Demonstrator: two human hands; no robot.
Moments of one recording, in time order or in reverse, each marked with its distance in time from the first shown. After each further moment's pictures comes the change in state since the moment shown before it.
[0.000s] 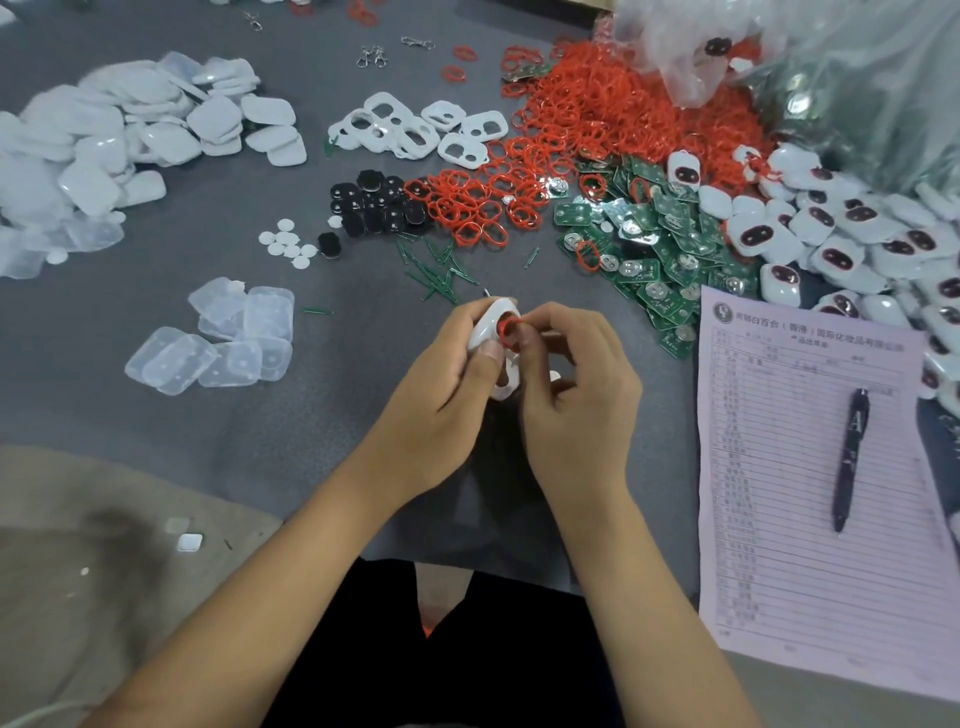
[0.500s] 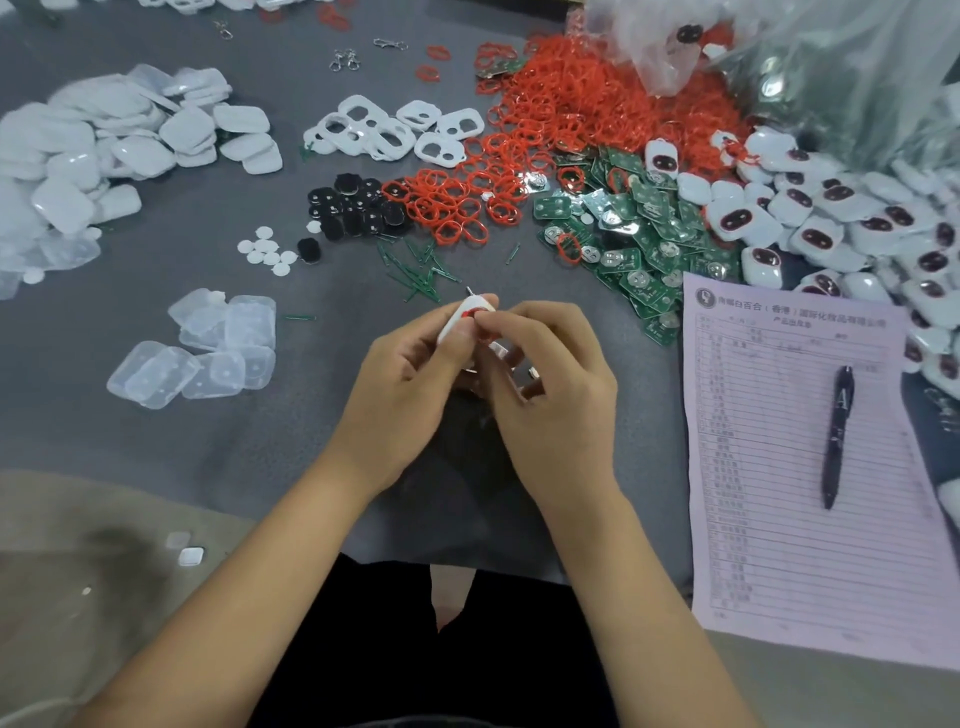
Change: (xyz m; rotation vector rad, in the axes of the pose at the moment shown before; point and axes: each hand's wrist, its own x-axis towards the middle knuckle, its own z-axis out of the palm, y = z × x) left_hand 0.006 0.002 -0.005 -0.296 0.066 -0.122; right_hand -0.007 -0.005 -0.003 -0.017 -0.036 -0.059
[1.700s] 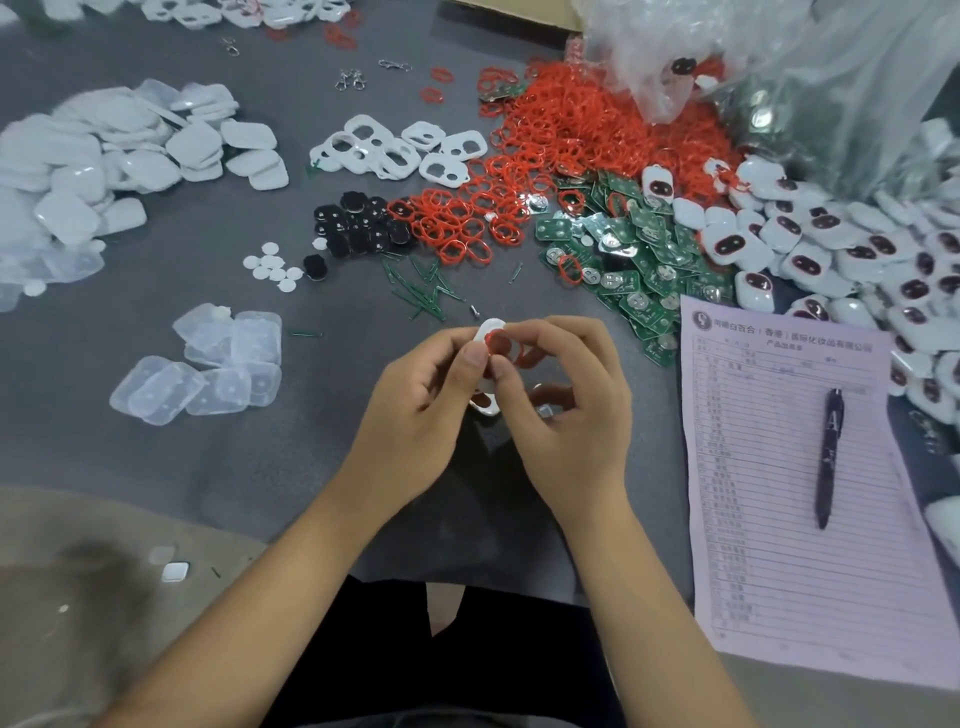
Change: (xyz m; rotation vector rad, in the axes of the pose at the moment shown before) left_hand -0.004 0.004 0.000 0.214 0.006 0.147; right_hand 0.007 0.004 -0.004 0.155 -0.007 0.070
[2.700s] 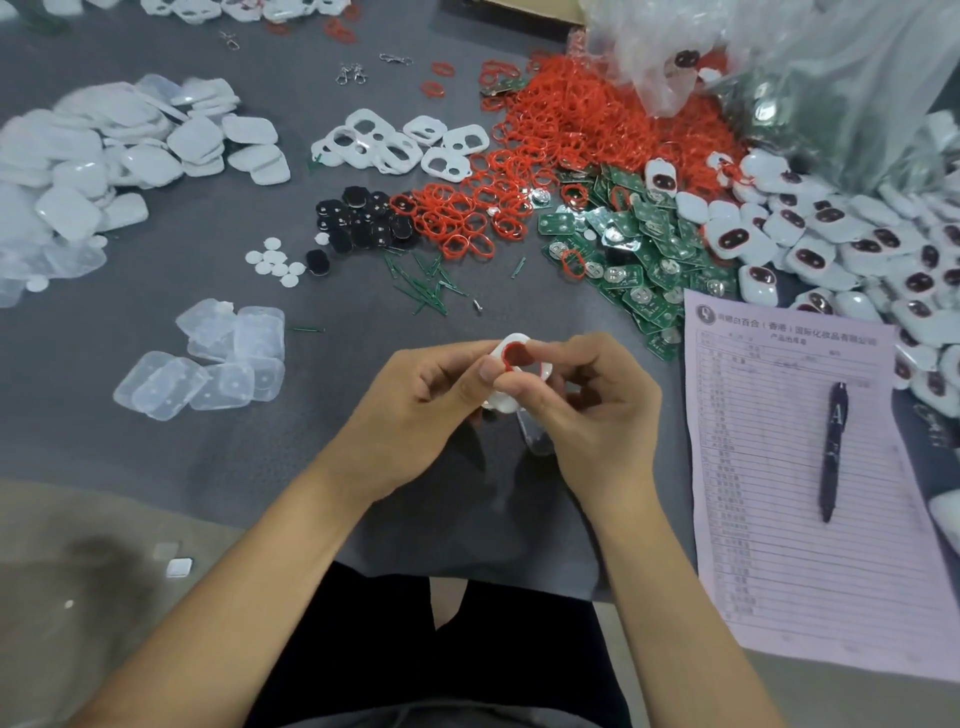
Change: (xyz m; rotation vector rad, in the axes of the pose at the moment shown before) left_hand 0.004 -0.007 -0.013 -0.154 -0.266 -0.031; right_hand -0.001 -0.002 -0.012 0.259 -0.025 0.116
